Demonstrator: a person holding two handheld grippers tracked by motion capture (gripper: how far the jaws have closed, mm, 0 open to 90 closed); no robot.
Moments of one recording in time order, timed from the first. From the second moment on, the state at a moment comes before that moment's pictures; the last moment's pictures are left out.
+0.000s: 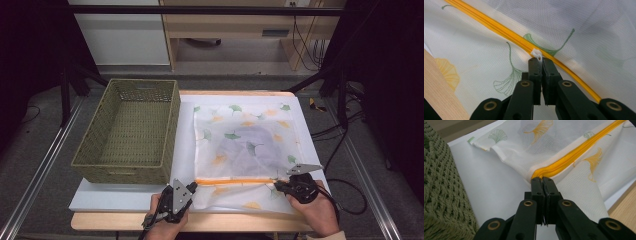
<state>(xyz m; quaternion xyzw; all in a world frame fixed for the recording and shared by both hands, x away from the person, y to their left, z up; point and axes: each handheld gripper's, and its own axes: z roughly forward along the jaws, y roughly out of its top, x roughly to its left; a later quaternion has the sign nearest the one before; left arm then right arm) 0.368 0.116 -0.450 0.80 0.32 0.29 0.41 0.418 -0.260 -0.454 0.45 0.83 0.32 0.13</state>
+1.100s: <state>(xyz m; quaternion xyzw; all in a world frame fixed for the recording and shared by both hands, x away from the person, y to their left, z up) 0.367 0.114 -0.454 0.80 0.33 0.29 0.40 0.416 -0.276 -0.454 0.47 0.81 0.32 0.13</state>
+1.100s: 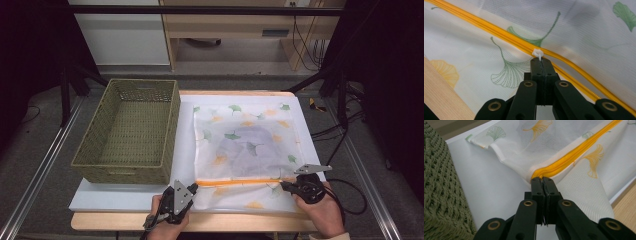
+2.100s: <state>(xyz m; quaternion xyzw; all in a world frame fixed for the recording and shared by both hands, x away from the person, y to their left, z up) 0.368 0.117 -0.454 0.80 0.33 0.29 0.41 0.407 -0.312 -0.454 0.51 0.78 0.34 0.13</state>
